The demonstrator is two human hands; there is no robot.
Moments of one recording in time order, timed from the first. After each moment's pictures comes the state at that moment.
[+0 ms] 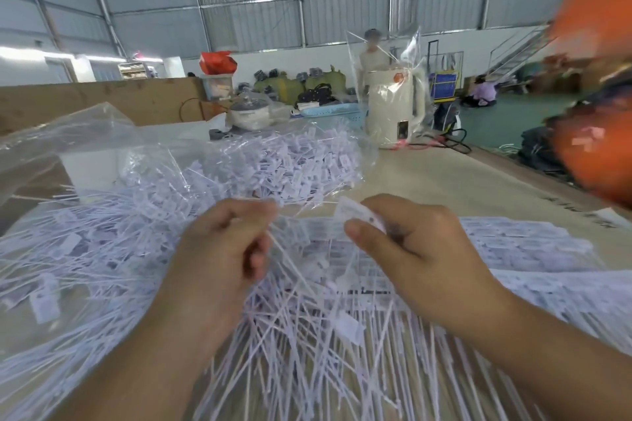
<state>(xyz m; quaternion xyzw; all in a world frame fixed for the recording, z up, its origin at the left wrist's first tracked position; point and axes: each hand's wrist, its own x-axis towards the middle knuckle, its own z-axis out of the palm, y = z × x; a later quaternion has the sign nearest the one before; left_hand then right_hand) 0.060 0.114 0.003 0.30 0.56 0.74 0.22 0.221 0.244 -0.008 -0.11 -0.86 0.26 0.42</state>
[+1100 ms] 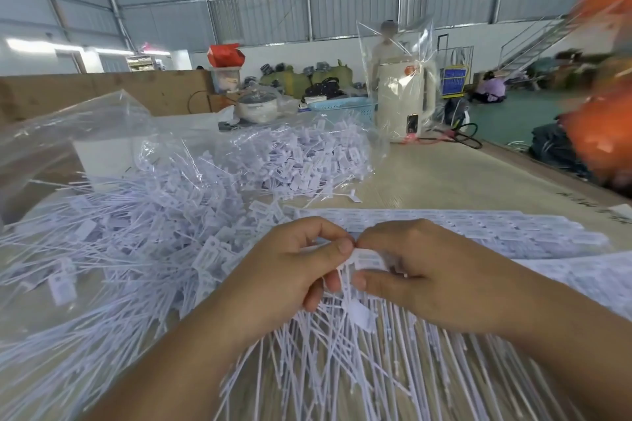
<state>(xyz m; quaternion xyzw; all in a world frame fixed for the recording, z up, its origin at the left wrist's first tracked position) 0.078 0.115 -0.006 0.48 0.66 0.51 0.28 0.229 0.245 -0.003 -0.07 -0.97 0.18 0.17</state>
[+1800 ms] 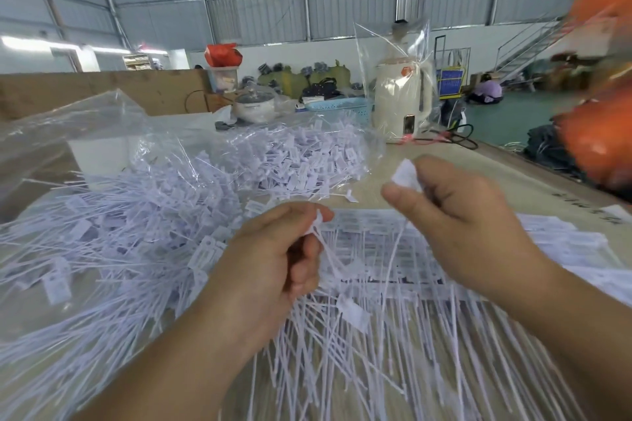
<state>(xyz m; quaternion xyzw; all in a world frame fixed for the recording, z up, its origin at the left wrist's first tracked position) 0.090 0.118 -0.003 0.32 0.50 0.73 0.35 0.236 0.249 0.010 -0.15 -0.85 0.22 0.45</state>
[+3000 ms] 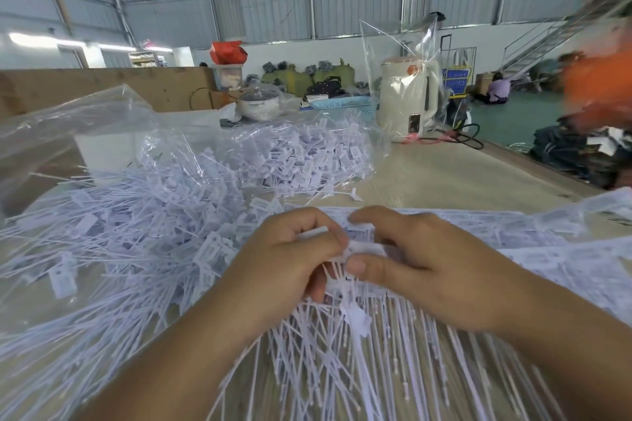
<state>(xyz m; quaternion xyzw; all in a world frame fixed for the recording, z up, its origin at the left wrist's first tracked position) 0.081 0.113 -0.004 0.47 0.65 0.54 0.24 0.229 0.242 -0.003 -0.09 -0.96 0.16 0.20</state>
